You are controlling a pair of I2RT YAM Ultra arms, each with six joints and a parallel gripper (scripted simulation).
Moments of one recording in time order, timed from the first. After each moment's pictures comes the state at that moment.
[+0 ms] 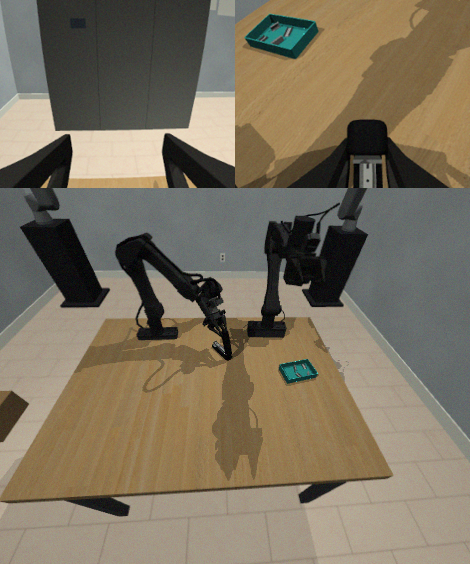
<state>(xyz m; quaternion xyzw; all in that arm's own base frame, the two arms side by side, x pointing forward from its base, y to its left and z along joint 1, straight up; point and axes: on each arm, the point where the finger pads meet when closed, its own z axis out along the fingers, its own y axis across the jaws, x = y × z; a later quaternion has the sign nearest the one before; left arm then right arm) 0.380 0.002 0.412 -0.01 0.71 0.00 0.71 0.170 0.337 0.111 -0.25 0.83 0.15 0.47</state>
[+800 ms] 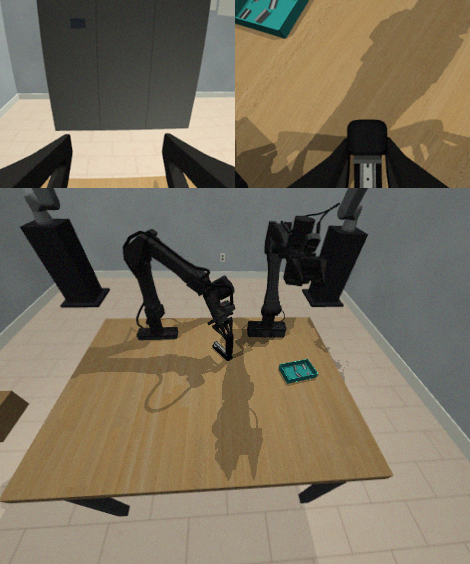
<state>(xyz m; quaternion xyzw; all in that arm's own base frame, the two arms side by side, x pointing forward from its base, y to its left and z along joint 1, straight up) 0.380 0.002 0.412 -0.01 0.71 0.00 0.71 0.196 0.355 0.116 -0.27 0.89 0.11 0.34</state>
